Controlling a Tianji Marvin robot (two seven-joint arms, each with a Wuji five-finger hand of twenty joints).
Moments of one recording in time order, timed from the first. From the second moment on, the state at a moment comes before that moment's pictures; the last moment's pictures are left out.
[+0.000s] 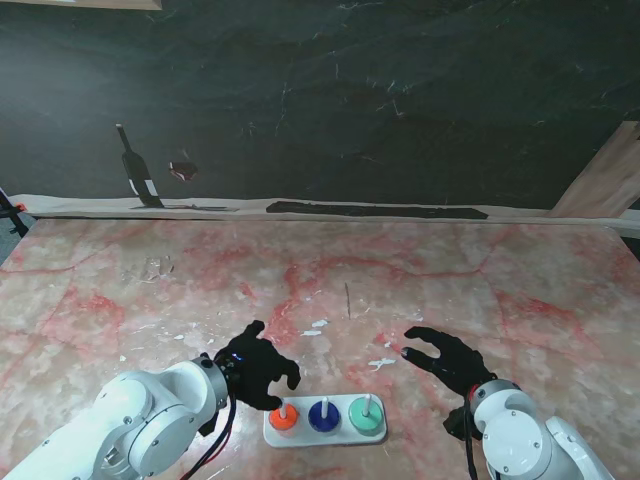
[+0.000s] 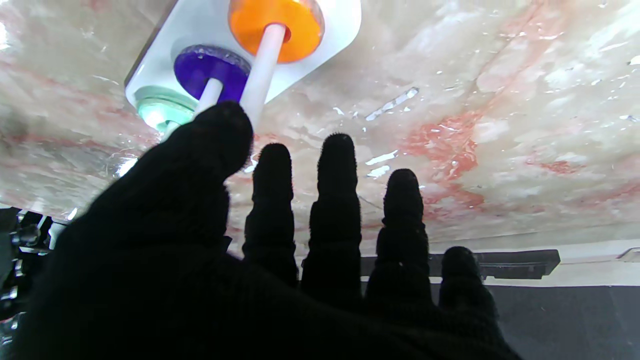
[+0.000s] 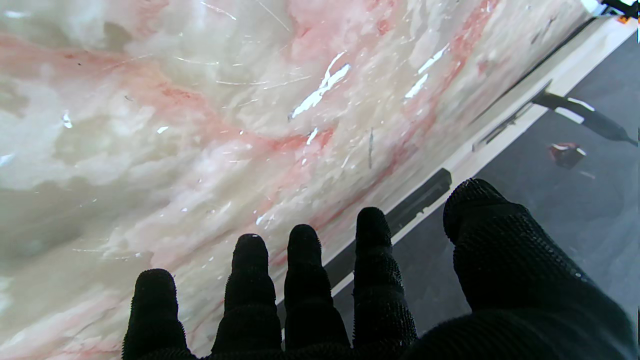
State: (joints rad) left arm 1.60 -1.00 -1.06 -1.98 1.08 -0.01 -0.56; right arm -1.83 -1.11 1.41 -1.81 -0.43 0.25 0.09; left_hand 0.70 -0.51 0.57 0.14 0.50 -0.10 0.57 0.56 0.77 0.03 0.39 0.49 0.43 0.16 0.45 0.59 -0.07 0.15 0.19 0.54; right_hand 0.60 -0.30 0.39 -0.04 0.42 -0.07 0.29 0.58 0.39 0.08 0.32 0.21 0.27 0.09 0.23 0.29 -0.15 0.40 0.55 0.47
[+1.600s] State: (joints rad) left arm 1.82 -1.07 -1.17 -1.93 0.85 0.09 -0.07; right arm -1.92 -1.07 1.40 -2.01 -0.82 0.05 0.19; left_hand 0.66 -0.39 0.18 0.12 0.32 0.02 0.34 0.46 0.37 0.08 0.27 0.41 0.18 0.17 0.30 0.52 -0.07 0.18 0.07 0.40; right_hand 0.66 -0.38 0.39 -0.04 0.42 -0.07 0.29 0.58 0.39 0.07 0.32 0.21 0.28 0.09 0.24 0.29 -0.15 0.40 0.55 0.47
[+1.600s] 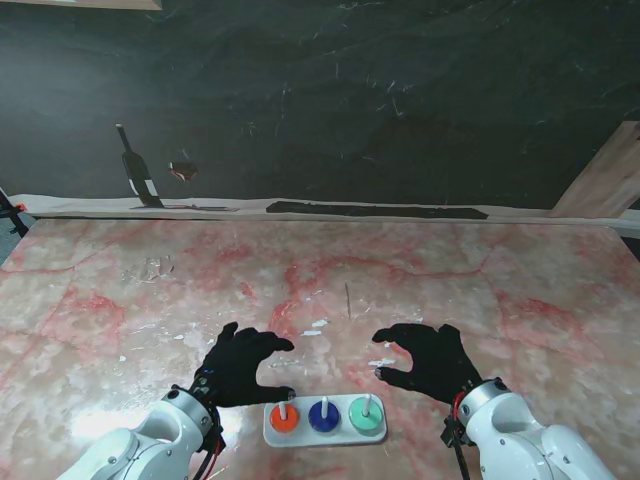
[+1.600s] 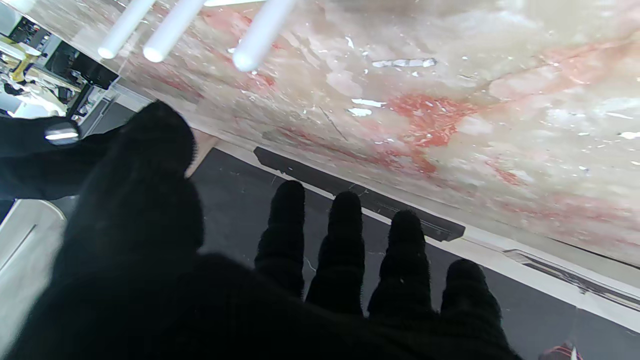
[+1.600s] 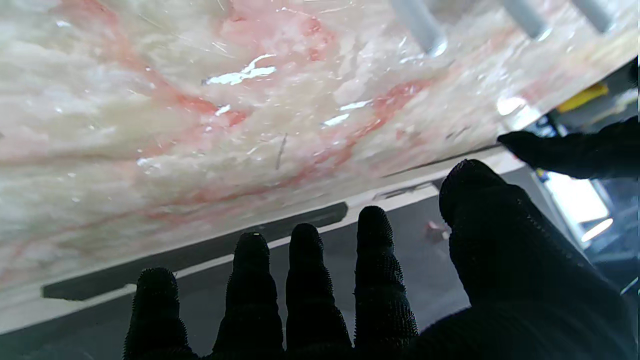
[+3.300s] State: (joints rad) left arm 1.88 -1.07 -1.23 -1.97 0.83 0.07 -0.10; right arm -1.65 -1.01 0.94 -1.91 -1.35 0.07 0.42; left_hand 0.67 -0.36 0.11 0.12 0.32 0.03 0.31 0.45 0.37 0.08 0.25 0.41 0.18 0.17 0.28 0.52 -0.07 0.18 0.07 0.39; right_hand 0.43 -0.67 0.64 -0.05 0.25 0.16 0.20 0.67 0.16 0.12 -0.01 0.11 0.09 0.11 -0.02 0.03 -0.08 0.37 0.12 0.34
